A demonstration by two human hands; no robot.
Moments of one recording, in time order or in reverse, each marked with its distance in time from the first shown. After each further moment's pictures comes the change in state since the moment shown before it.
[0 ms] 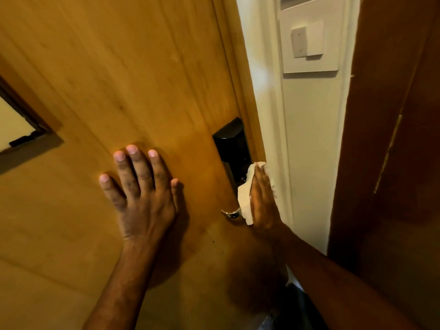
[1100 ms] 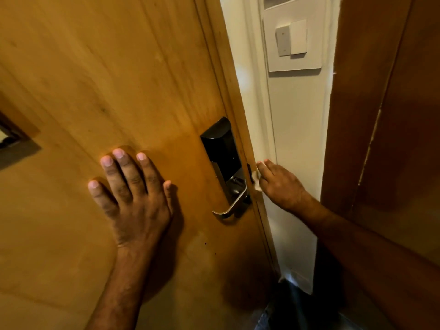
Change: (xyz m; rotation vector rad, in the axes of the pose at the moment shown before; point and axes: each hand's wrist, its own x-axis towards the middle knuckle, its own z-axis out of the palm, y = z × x) left_hand -0.008 0.004 0.018 0.085 0.075 0.052; right_hand 0.044 0.100 -0.028 -0.638 -0.373 -0.465
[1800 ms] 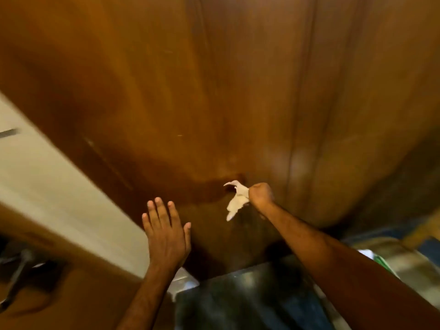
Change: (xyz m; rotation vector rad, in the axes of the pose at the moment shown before) left_hand -0.080 0.328 -0.192 -1.038 -0.531 0.607; right_hand -0.377 0.079 -0.224 0.814 0.214 2.101
